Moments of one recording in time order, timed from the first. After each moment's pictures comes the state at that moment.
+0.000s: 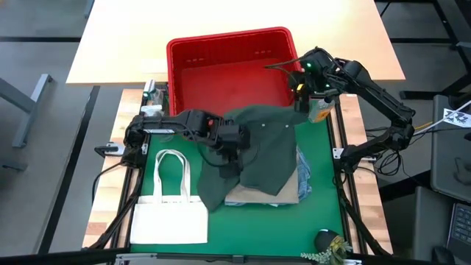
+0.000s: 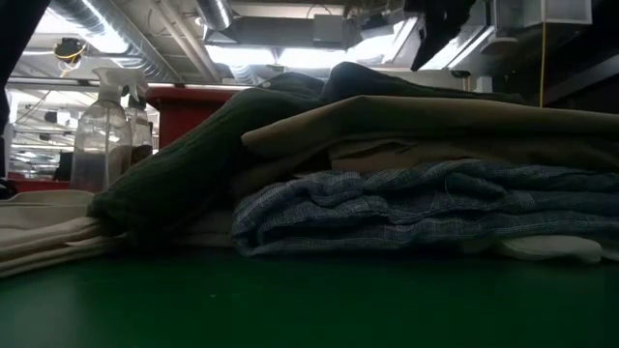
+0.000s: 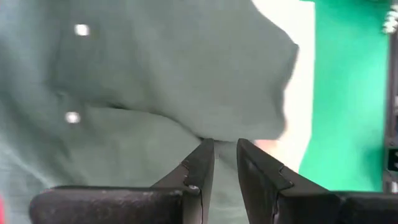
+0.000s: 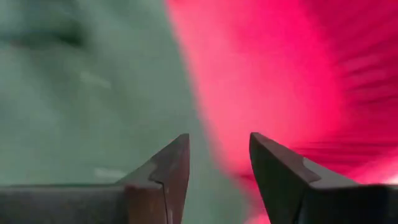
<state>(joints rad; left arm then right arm) -0.12 1.99 2.36 -1.46 -0.14 -0.26 -0.58 1.41 1.68 -1.19 -0.06 -0.48</state>
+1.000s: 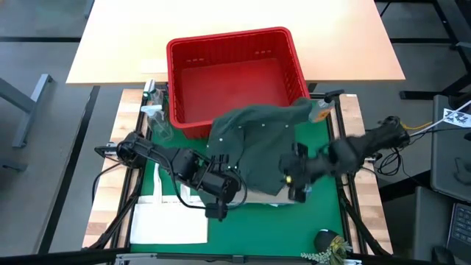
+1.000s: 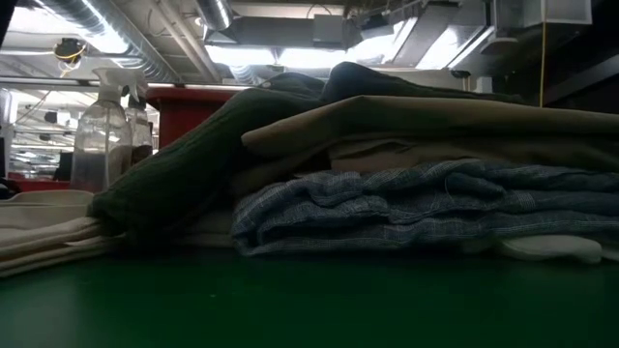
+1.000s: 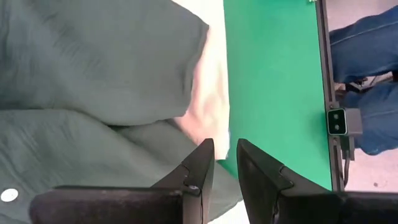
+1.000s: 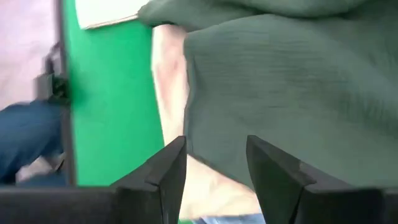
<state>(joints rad) -0.41 2.01 2.36 -1.45 -0.23 -0.36 0.46 1.50 1.67 -1.27 0.20 0.57</state>
